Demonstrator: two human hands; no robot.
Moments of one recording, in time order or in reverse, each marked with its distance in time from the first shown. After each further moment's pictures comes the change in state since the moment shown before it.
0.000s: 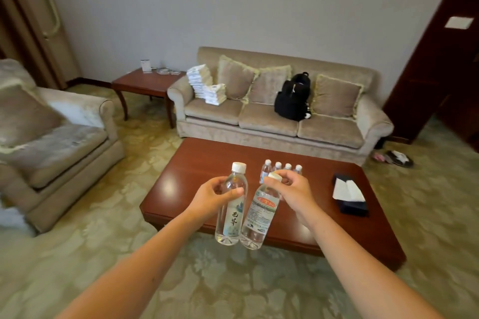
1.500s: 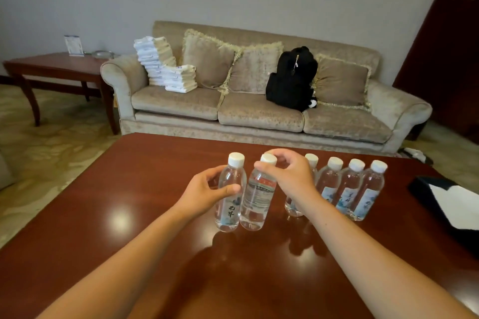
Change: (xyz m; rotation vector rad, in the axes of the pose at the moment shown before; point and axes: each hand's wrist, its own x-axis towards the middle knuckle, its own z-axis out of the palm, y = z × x) left_hand 0.538 -0.392 0.004 0.063 -0.190 0.359; right_hand 0.476 0.363 0.158 -0.181 0.260 -0.253
